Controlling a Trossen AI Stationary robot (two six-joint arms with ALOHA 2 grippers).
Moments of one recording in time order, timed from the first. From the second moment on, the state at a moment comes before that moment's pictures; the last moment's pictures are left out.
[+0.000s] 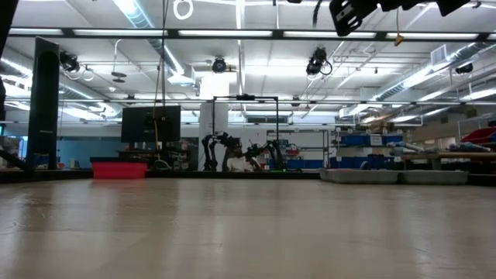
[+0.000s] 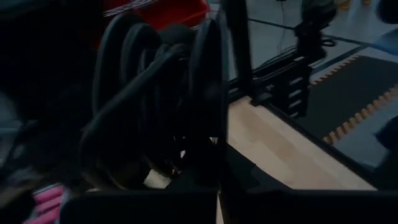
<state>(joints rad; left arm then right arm) -0.17 1.77 1.38 0.14 0.14 0.31 0.20 1.10 0.70 0.16 -0.20 -0.02</state>
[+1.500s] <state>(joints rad) -0.26 1.77 1.38 0.30 0.13 0.25 0.26 1.09 0.26 0.87 0.02 -0.09</state>
